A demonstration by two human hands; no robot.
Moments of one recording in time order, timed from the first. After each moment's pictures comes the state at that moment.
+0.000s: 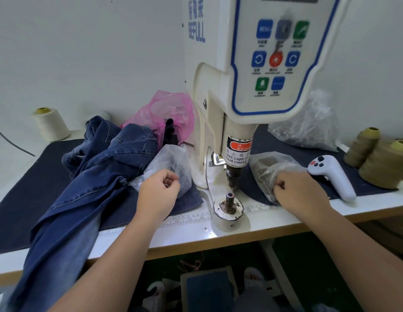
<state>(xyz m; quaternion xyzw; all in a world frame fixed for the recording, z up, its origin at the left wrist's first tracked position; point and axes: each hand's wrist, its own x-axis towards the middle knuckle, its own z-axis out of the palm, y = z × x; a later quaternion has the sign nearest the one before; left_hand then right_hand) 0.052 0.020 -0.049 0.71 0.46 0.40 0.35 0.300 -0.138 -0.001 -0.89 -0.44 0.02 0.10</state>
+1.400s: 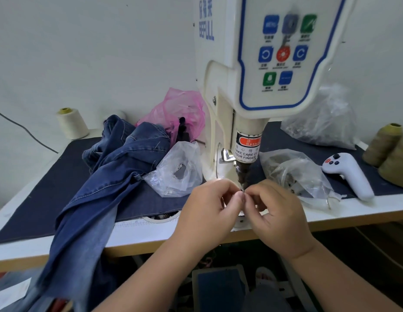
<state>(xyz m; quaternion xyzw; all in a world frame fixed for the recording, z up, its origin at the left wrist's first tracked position) 0.069 -0.085 0.004 0.82 0.29 0.36 0.33 0.215 -0.147 -0.026 -0.55 -0.65 -0.24 0.46</state>
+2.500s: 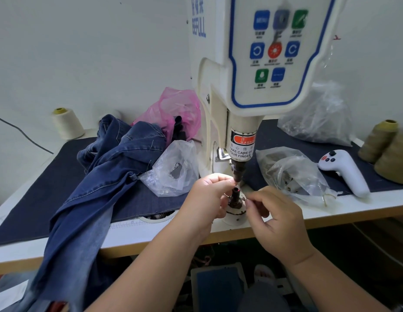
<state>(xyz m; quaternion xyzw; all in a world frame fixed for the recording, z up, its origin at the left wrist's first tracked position) 0.092 -0.071 0.010 0.55 0.38 0.28 0.69 0.219 -0.157 -0.047 -0.58 -0.62 -0.16 0.50</state>
